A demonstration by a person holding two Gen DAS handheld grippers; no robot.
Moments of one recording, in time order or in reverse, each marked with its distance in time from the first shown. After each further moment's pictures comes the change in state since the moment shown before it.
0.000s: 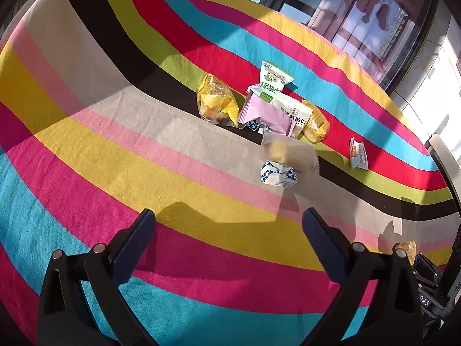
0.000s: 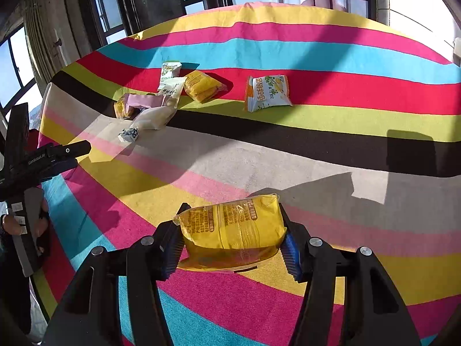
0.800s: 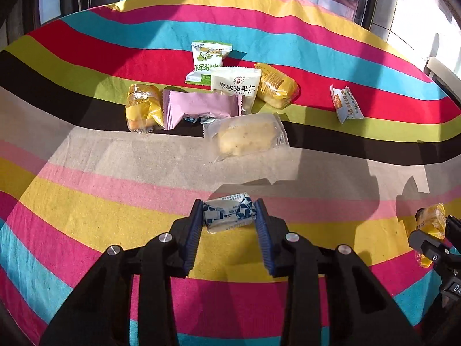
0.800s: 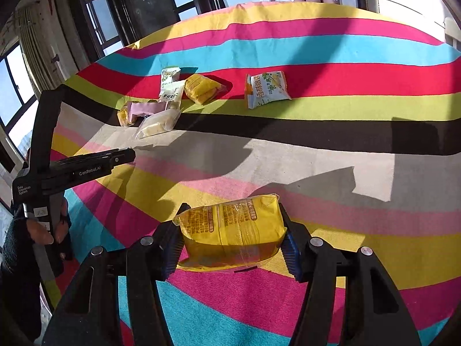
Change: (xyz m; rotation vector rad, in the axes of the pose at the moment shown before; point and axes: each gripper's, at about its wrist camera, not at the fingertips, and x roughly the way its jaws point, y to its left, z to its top) left arm 0.024 -0.065 -0.003 0.293 0.059 0.070; right arm 0.001 -0.012 0.000 0.090 -0.001 0.061
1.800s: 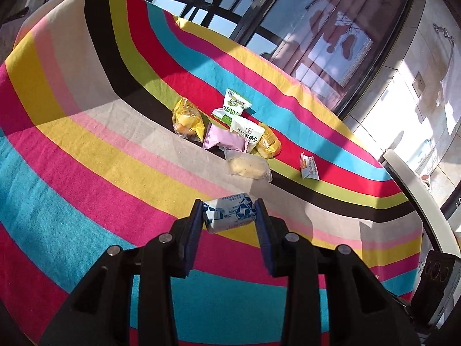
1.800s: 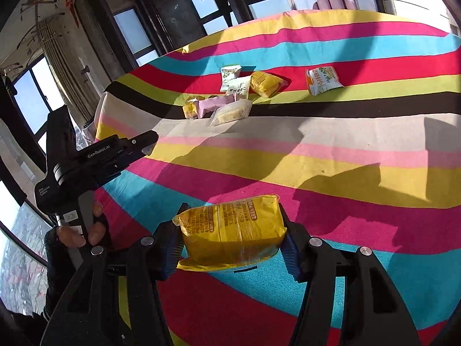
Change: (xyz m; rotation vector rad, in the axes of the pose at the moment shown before) left arm -0.072 0.075 -0.055 -0.327 -0.257 -0.287; right arm -0.037 0.078 -0.046 0.004 -0.045 0.163
